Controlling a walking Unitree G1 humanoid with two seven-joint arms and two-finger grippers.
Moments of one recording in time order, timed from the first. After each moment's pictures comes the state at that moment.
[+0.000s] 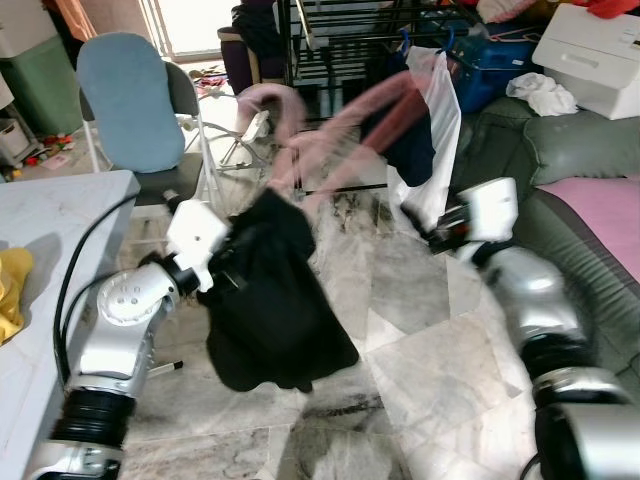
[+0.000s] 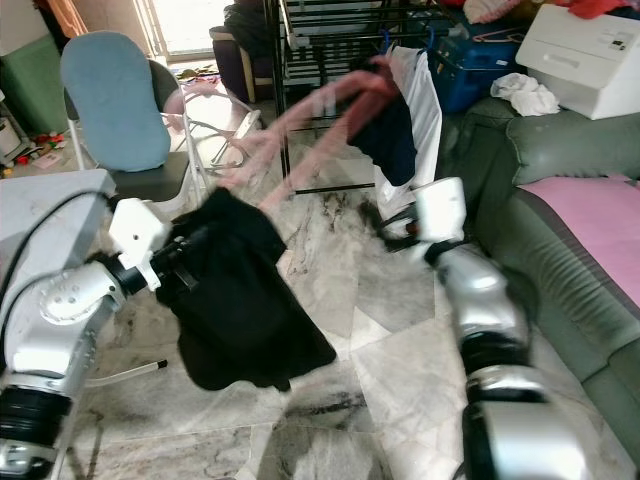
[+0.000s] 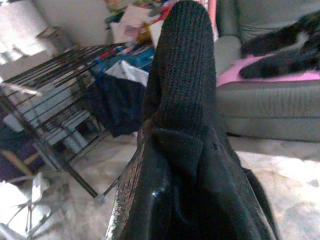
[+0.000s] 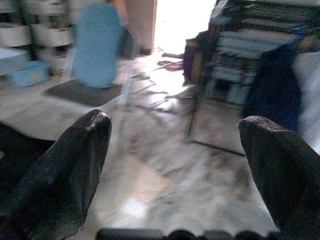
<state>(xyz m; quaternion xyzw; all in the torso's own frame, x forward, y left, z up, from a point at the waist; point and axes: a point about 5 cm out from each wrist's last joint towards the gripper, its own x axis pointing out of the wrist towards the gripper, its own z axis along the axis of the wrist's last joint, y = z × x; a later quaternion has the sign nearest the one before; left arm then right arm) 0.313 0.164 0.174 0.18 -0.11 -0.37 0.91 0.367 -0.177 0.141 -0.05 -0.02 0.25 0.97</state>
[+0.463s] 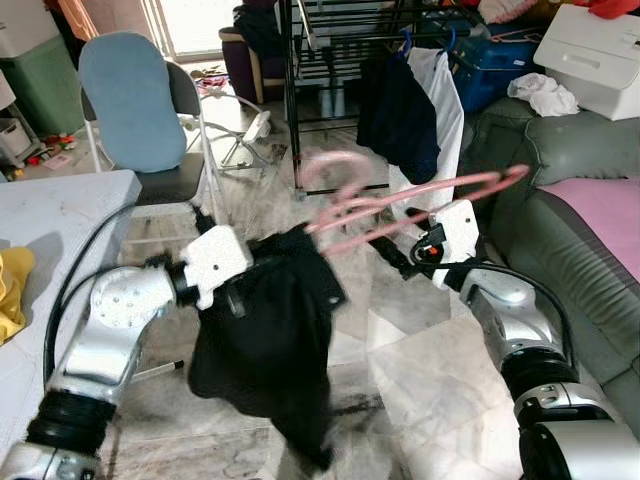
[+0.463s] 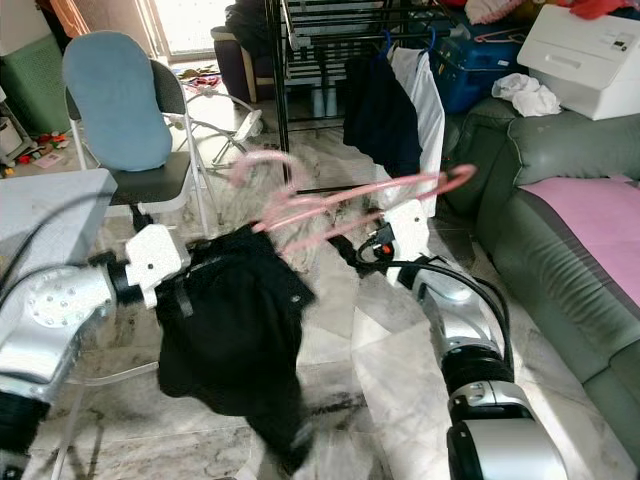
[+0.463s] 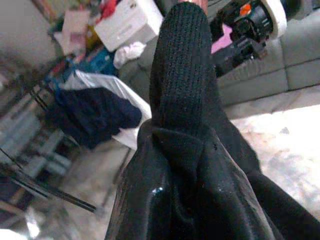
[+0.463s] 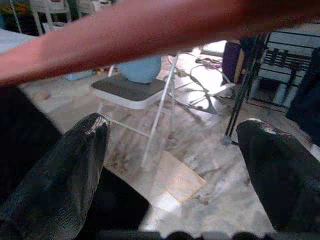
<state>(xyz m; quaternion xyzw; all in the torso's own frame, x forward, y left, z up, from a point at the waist) 0.299 0.156 0.185 0.29 -0.11 -0.46 0.83 0.358 -0.159 0.132 -0.04 0.00 0.32 0.95</state>
